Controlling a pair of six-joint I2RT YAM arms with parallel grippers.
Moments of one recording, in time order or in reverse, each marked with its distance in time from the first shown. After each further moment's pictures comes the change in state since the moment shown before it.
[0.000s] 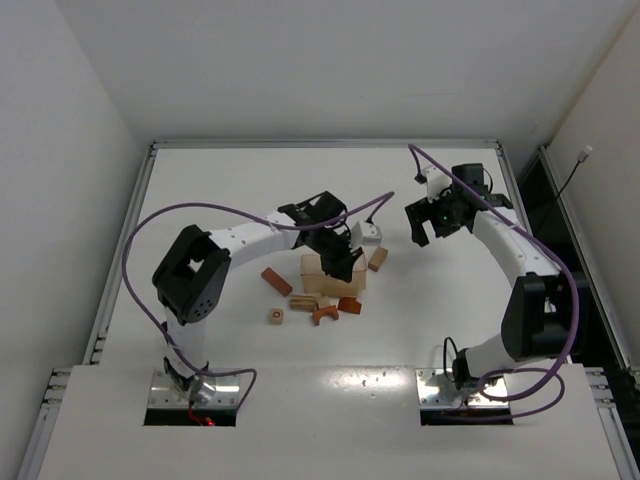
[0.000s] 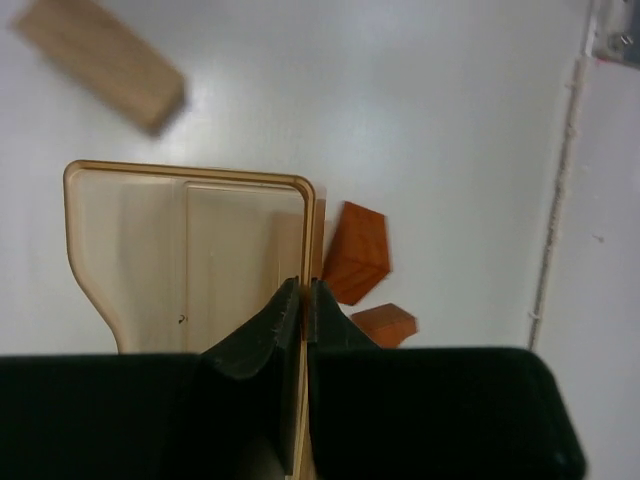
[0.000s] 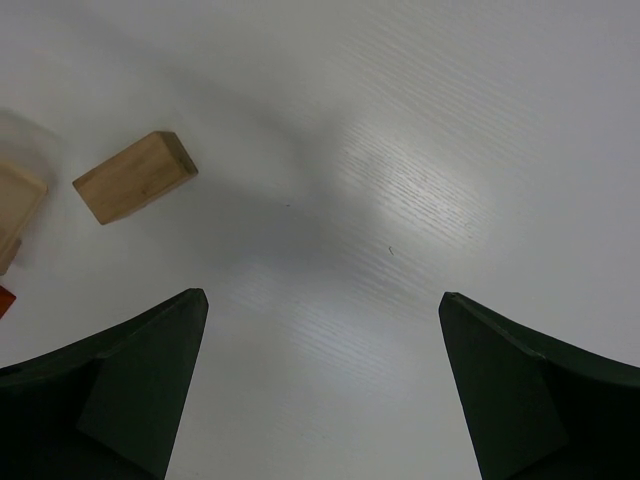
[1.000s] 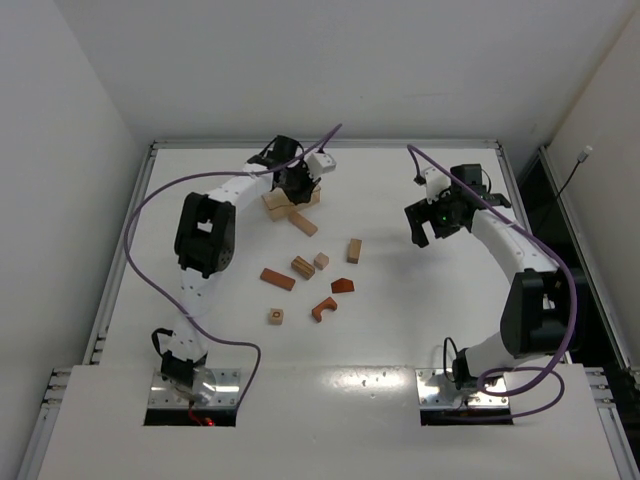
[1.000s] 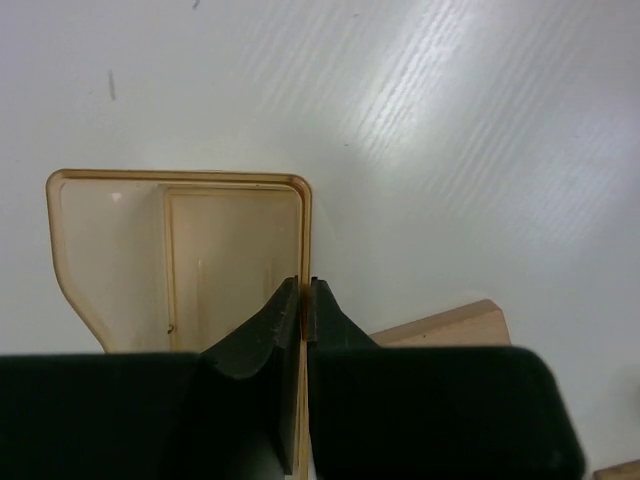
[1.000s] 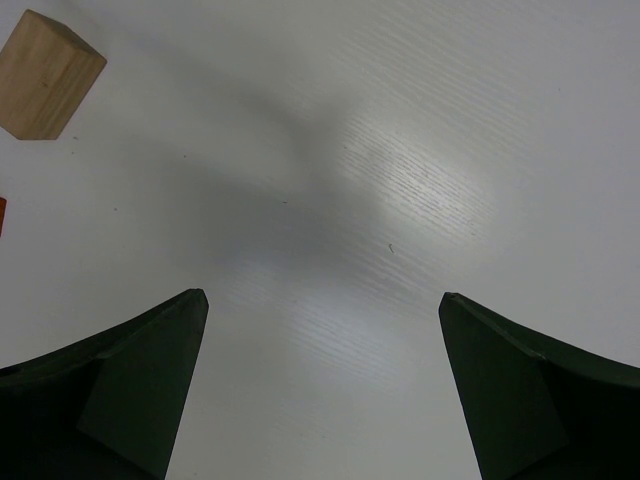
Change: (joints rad) left arm 0.385 0.423 0.539 0.042 -0.294 0.115; right arm 0.000 0.018 0.000 0.000 0.008 0.000
